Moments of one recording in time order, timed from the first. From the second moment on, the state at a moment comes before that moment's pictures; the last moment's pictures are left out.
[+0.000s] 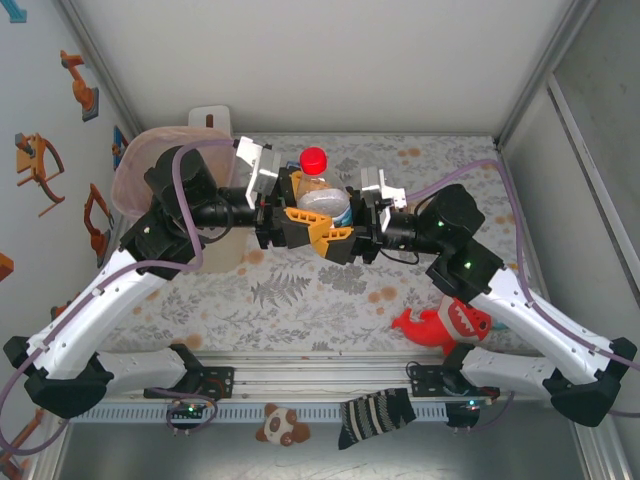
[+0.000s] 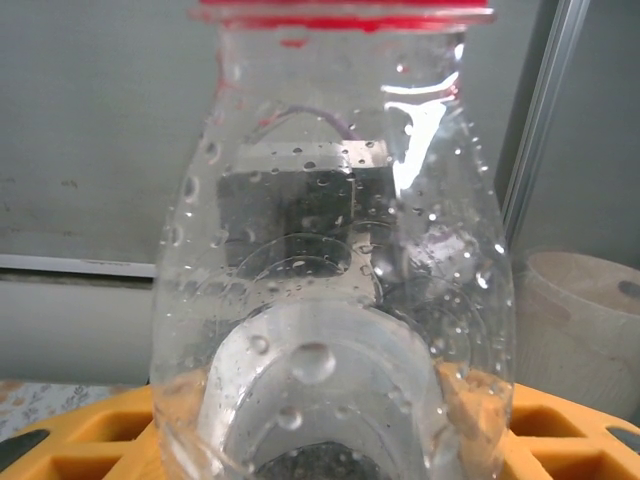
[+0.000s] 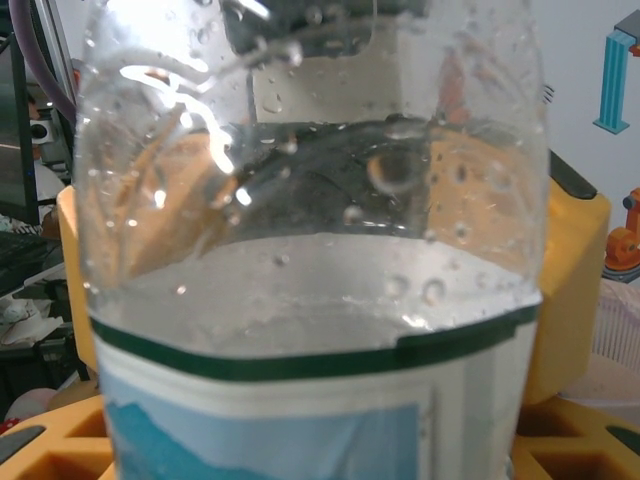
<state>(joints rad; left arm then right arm) -0.86 1.16 1.46 -0.19 0.83 -0.16 0.88 1.05 1.15 0.15 -0.69 0.25</state>
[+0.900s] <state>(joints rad) -0.83 1.10 1.61 -0.57 0.44 0.01 0.89 0.90 1.09 -0.04 -0.54 0.23</state>
